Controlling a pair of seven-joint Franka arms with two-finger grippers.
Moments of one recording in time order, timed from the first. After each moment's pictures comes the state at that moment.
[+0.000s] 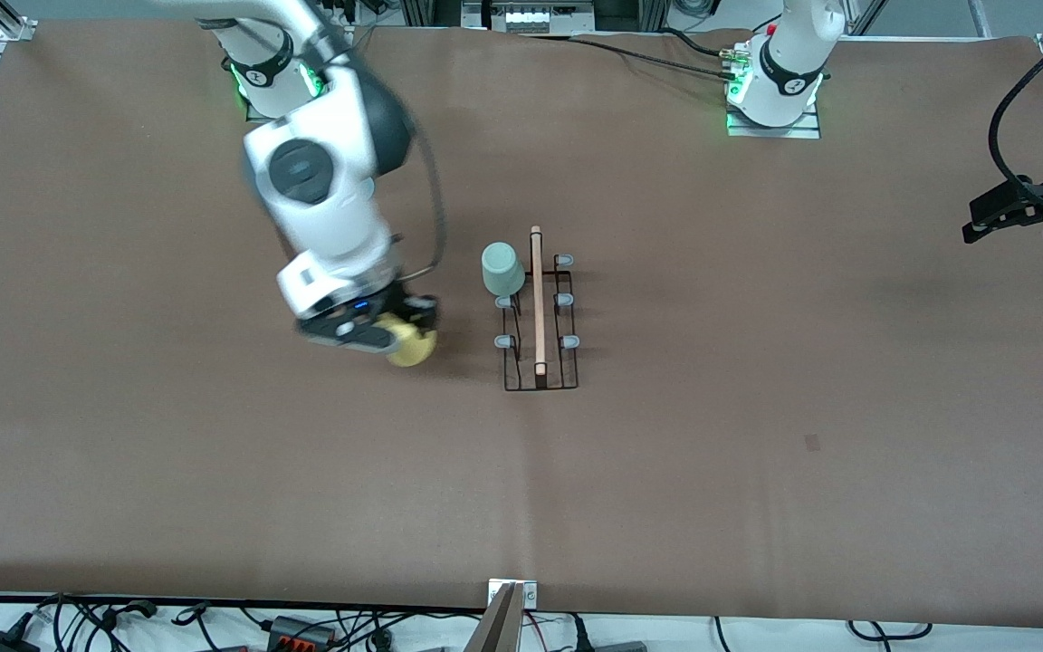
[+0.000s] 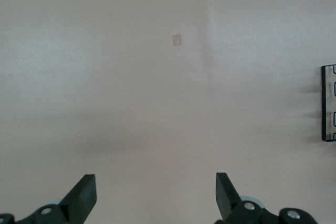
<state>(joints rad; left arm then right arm) -0.02 0.02 0.10 -1.58 -0.02 1.59 0.12 0.49 0.45 0.13 -1.57 -0.08 2.18 0.92</state>
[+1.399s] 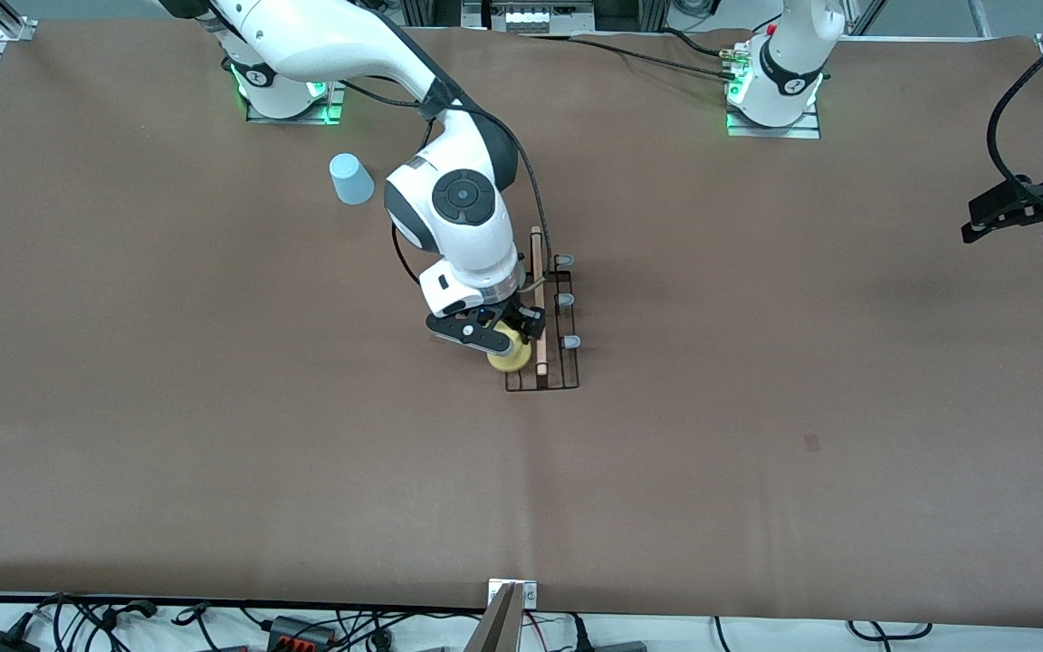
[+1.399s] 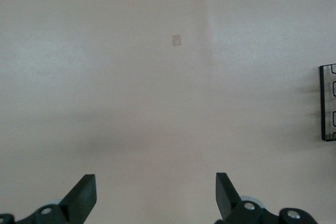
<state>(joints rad) -0.03 0.02 0.10 -1.58 -0.02 1.59 0.12 0.62 0.71 0.12 -1.40 -0.14 2.26 1.14</state>
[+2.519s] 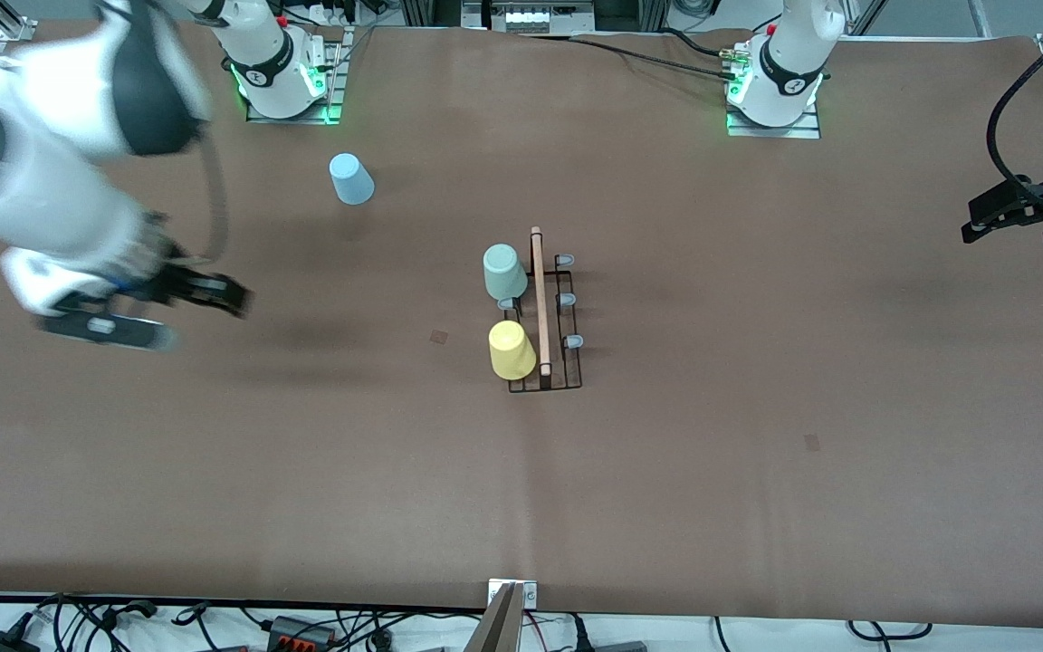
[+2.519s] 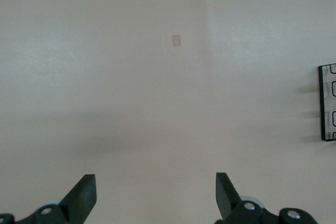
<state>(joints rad) -0.03 0.02 0.10 -1.58 -0.02 1.59 0.12 0.07 0.19 0.09 -1.58 -0.07 1.74 0.33</state>
